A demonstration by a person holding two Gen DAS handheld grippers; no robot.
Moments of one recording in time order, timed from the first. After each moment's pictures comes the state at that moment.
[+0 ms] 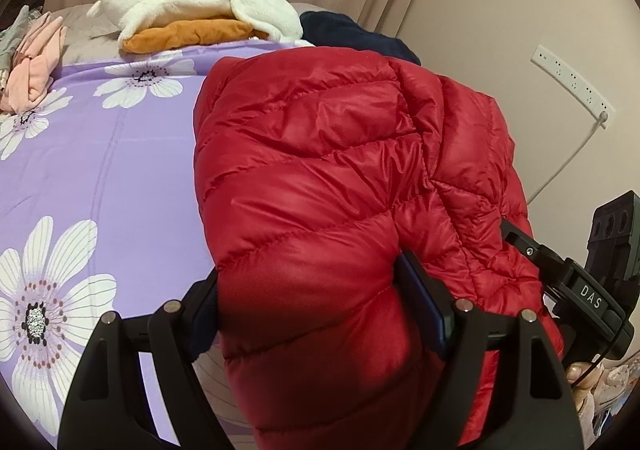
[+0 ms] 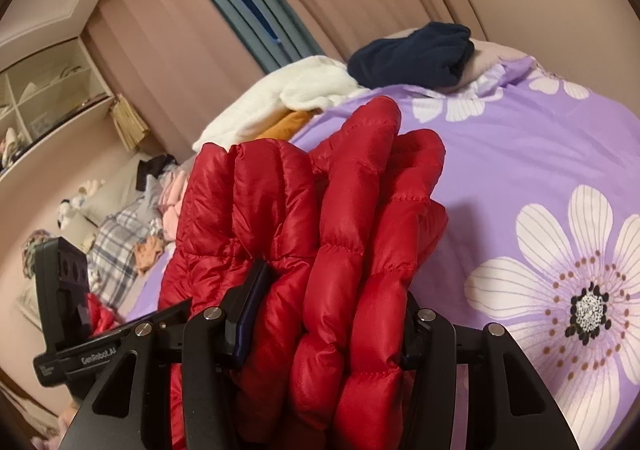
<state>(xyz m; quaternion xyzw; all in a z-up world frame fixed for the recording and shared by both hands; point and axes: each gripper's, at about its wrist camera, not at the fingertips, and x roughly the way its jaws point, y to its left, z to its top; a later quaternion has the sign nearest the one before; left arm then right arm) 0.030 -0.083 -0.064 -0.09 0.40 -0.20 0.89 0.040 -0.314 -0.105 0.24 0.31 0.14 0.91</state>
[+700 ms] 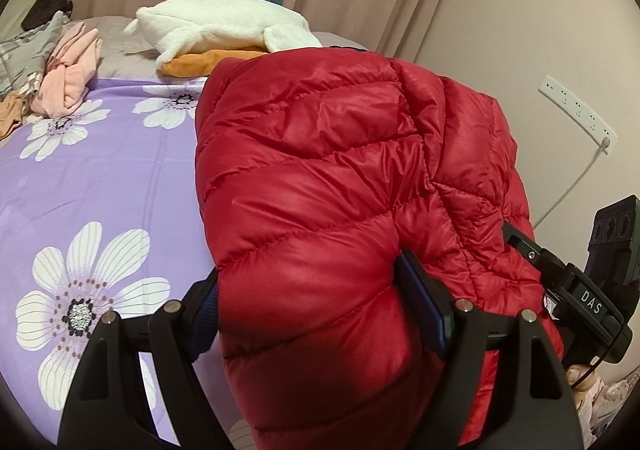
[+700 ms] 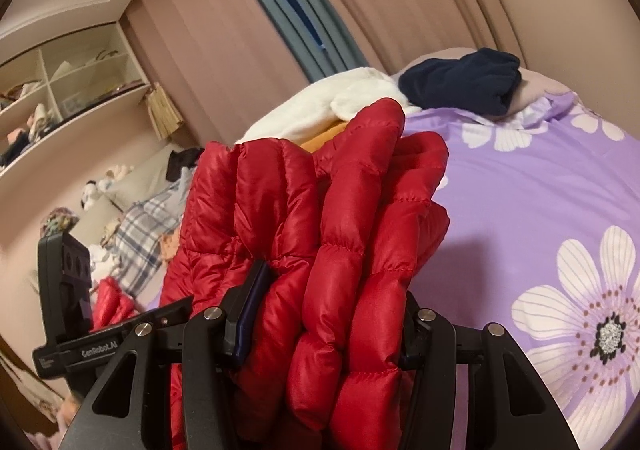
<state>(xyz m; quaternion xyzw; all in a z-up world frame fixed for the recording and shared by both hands) 0.004 -0.041 -0.036 -0.10 0.36 -0.17 0.91 0.054 -0.283 -0.083 0.20 0.28 0.20 0.92</state>
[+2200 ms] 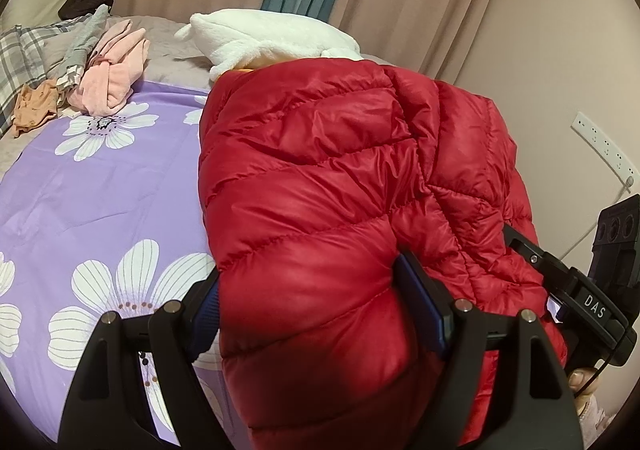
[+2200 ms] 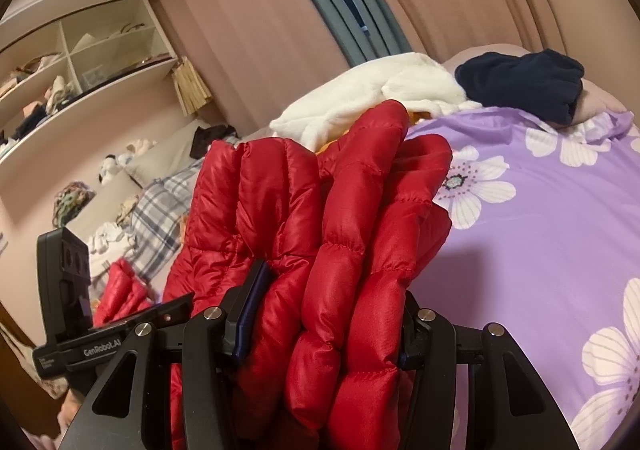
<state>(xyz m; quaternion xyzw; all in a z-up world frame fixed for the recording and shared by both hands) 0.024 0.012 -0.027 -0.13 0.35 -0.11 0.92 0.107 -0.239 -0.083 0.17 0.29 0.26 0.91</state>
